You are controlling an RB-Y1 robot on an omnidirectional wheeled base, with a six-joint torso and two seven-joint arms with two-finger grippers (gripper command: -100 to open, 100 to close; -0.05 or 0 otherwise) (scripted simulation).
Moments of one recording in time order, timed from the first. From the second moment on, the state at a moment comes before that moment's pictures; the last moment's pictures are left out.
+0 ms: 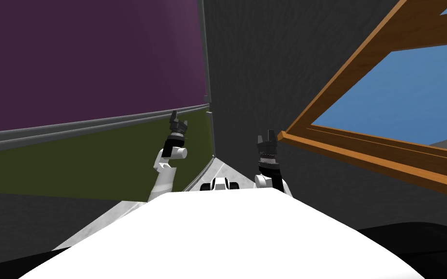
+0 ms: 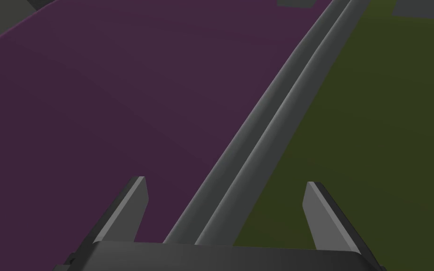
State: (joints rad) left arm -0.14 0.17 0.15 -1.85 0.07 -0.15 0.21; right arm 0.49 0.00 0.01 -2.26 0.11 -0.44 -0.08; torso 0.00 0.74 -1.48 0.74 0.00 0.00
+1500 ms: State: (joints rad) left arm -0.58 0.18 0.21 -1.45 0.14 0.07 0.27; right arm 0.49 0.00 0.01 -2.26 0.11 -0.44 -0.08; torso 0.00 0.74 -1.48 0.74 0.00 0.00
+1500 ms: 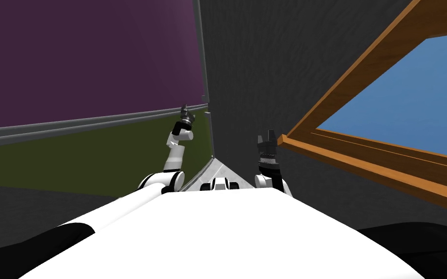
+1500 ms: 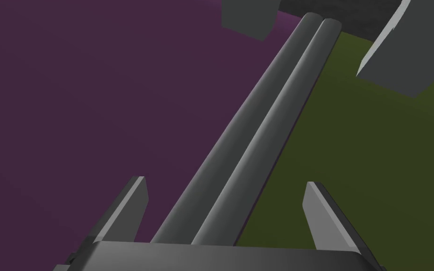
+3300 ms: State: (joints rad) left arm -1.03 0.21 0.27 -1.00 0.20 0.29 0.33; right arm 0.49 0.00 0.01 -2.26 0.11 -0.44 -0.08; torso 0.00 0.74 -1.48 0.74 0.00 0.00
